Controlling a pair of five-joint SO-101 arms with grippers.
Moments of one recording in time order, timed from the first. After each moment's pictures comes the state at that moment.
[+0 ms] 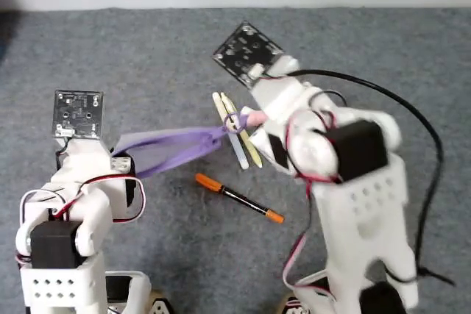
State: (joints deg) left arm -4.8 -61.9 37.5 83.9 3.7; right arm -24.1 -25.2 -16.4 100.6 25.0
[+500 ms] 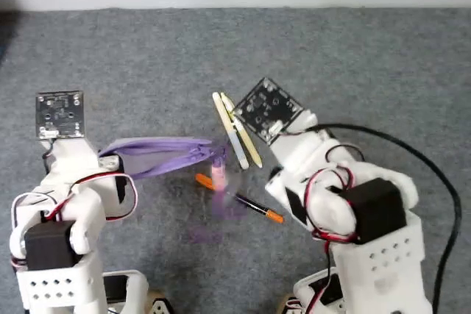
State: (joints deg) left arm -11.0 -61.9 37.5 83.9 5.8; right arm -24.2 -42.7 11.2 100.6 24.7
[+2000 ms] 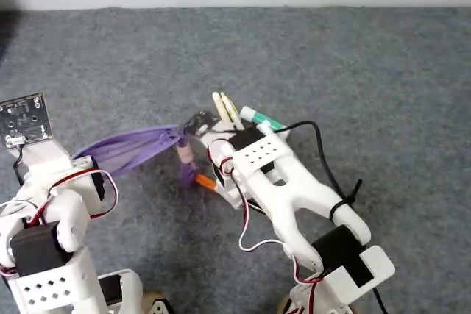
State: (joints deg) left arm -19.6 -61.9 37.5 83.9 6.5; right arm -33.3 2.3 23.9 71.2 12.5
